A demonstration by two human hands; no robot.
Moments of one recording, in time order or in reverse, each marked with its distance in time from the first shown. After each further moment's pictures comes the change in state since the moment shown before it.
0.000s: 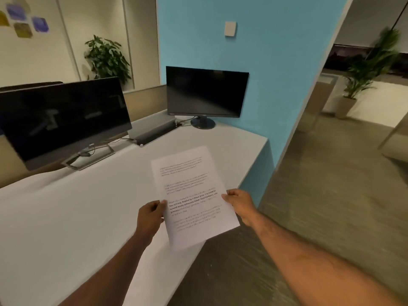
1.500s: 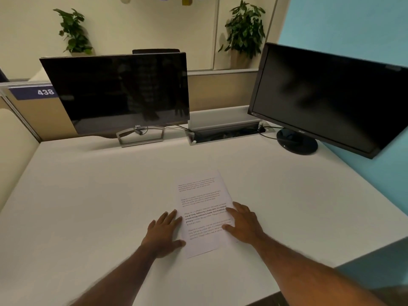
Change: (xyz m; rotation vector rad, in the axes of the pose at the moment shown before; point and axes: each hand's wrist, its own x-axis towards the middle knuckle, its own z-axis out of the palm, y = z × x) left_hand 0.203 -0.055 0.115 1.216 0.005 -0.292; right_hand 0.411 0.010 0.061 -1.290 -0.781 -0.650
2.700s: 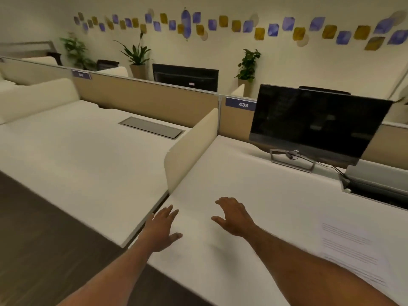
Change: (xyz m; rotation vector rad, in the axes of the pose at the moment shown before) left_hand -0.332 -0.235 -0.004 -0.110 0.308 -0.680; right_hand -0.036 -0.422 0.058 -0.070 -0.044 -0.907
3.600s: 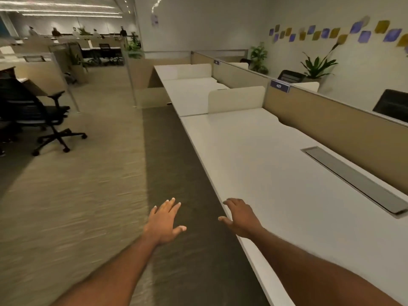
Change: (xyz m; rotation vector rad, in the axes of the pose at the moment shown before) left_hand -0.177 -0.503 -0.062 -0.084 0.194 -0.809; right_hand 0.322 -0.526 0.195 -0.059 -0.246 -0.687
